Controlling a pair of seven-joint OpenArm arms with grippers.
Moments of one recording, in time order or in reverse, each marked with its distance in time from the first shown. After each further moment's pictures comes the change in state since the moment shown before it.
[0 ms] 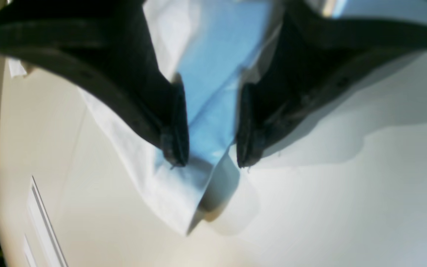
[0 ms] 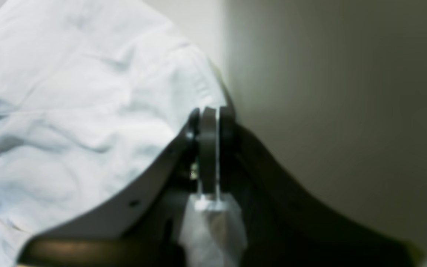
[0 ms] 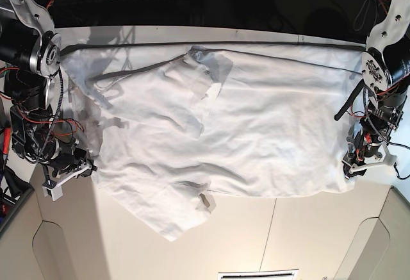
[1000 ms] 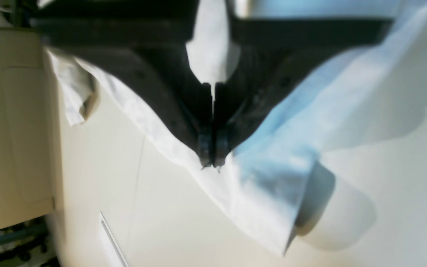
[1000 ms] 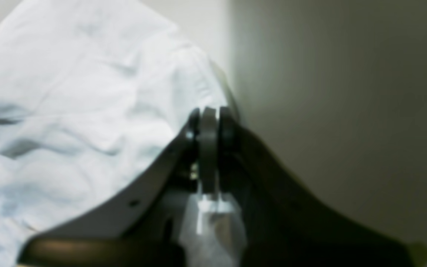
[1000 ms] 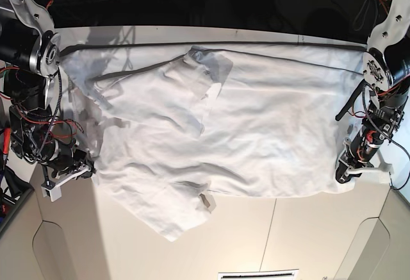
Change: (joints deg) left arm -0.1 -0.7 0.0 0.0 -0.8 -14.5 4.0; right arm -0.1 0.1 0.0 1.3 3.2 0.3 -1.8
